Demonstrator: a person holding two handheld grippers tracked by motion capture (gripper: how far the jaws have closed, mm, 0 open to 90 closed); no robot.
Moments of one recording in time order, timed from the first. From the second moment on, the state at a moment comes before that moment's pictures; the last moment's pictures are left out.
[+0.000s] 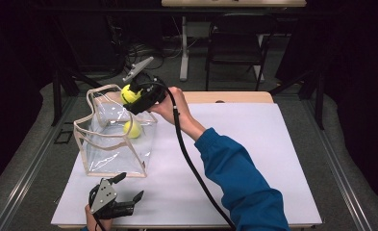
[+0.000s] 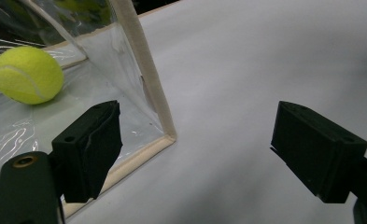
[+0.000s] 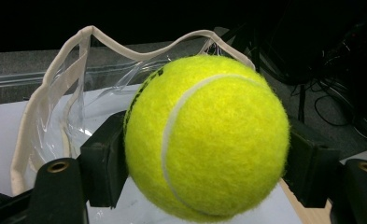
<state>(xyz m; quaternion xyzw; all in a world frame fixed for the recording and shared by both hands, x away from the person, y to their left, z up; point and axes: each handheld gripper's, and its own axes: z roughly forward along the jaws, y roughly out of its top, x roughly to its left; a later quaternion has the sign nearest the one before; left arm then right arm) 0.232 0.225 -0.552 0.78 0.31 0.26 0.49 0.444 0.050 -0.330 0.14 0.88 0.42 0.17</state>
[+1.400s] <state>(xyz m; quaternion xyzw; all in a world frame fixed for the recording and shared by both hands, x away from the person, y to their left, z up) 0.232 0.226 -0.552 0.78 0.30 0.26 0.49 0.454 0.066 -0.326 0.13 0.88 0.43 0.16</state>
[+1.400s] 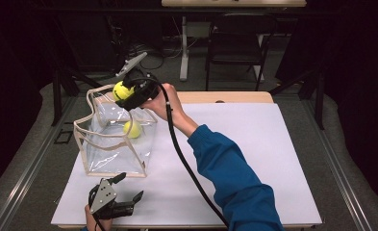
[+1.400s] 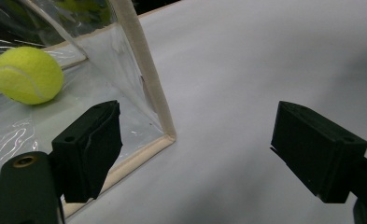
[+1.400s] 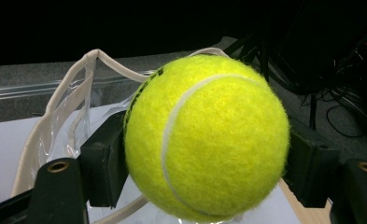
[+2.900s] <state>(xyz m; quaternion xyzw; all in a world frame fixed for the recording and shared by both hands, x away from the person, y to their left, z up) 0.231 0.229 -0.551 0.77 0.31 0.26 0.49 0.456 0.107 -0.342 0.11 0.88 0.43 0.14</state>
